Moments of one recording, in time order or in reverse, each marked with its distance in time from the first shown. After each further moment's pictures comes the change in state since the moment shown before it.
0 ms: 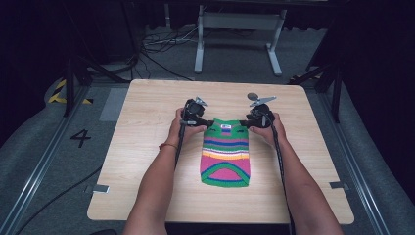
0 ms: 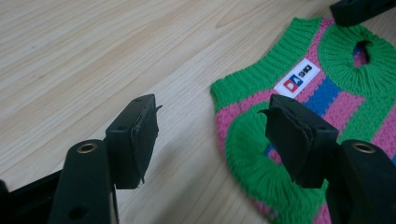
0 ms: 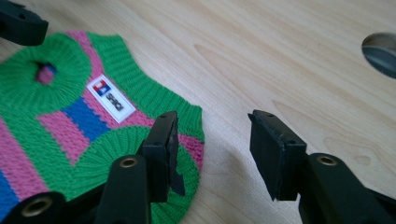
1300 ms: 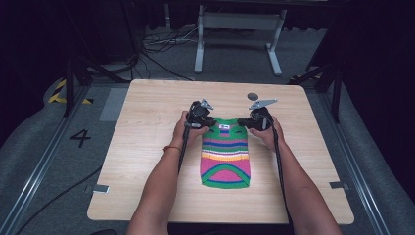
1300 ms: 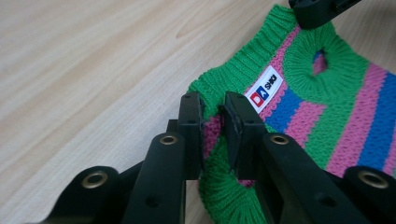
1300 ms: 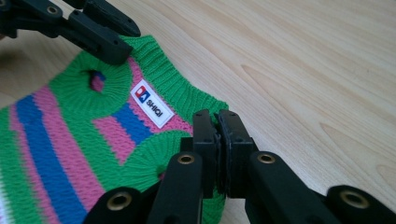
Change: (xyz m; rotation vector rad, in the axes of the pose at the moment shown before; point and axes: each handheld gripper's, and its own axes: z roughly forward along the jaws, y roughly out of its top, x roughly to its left) left arm -0.017 0.000 -0.012 -0.033 -0.043 0.093; right arm 0.013 -0.004 -0.010 -0.111 0.126 -0.046
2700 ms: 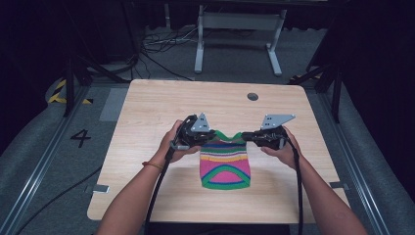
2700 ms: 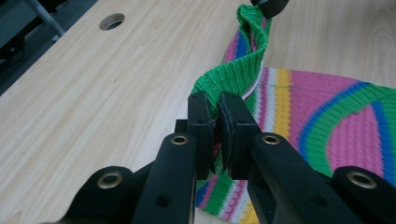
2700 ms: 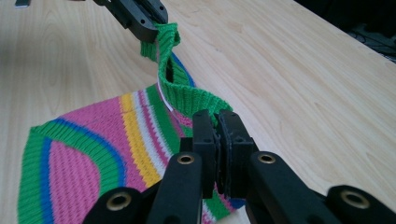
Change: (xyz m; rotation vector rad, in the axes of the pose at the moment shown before) left arm -0.076 -0.018 -0.092 -0.082 -0.051 0.340; right arm 0.067 -0.012 -0.083 -0.098 0.149 -0.245
